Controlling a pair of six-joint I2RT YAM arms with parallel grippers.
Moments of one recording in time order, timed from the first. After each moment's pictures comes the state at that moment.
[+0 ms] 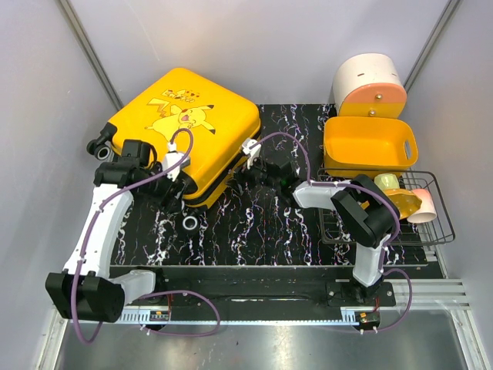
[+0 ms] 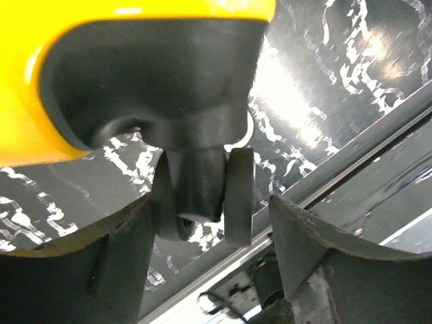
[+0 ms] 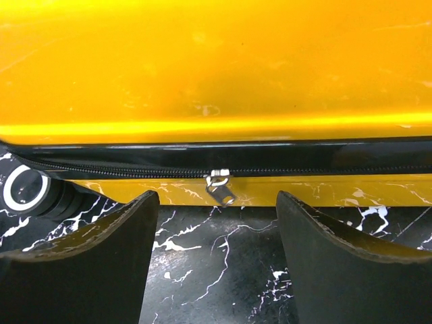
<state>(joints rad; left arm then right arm) -0.08 1.15 1.18 -1.19 0.37 0.51 0.71 1.88 1.02 0.64 -0.37 0.07</state>
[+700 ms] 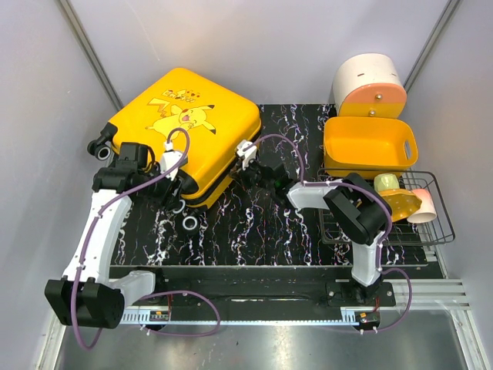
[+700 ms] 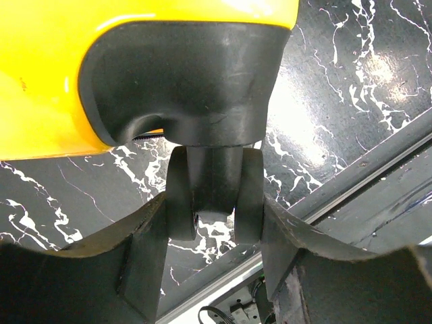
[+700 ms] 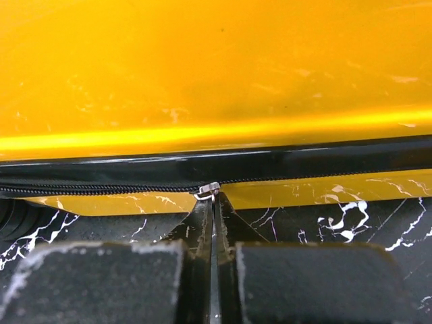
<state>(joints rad) -0.07 1.12 1.14 -1.11 0.37 0.48 0.73 1.94 1.06 0.64 -0.23 0.03</state>
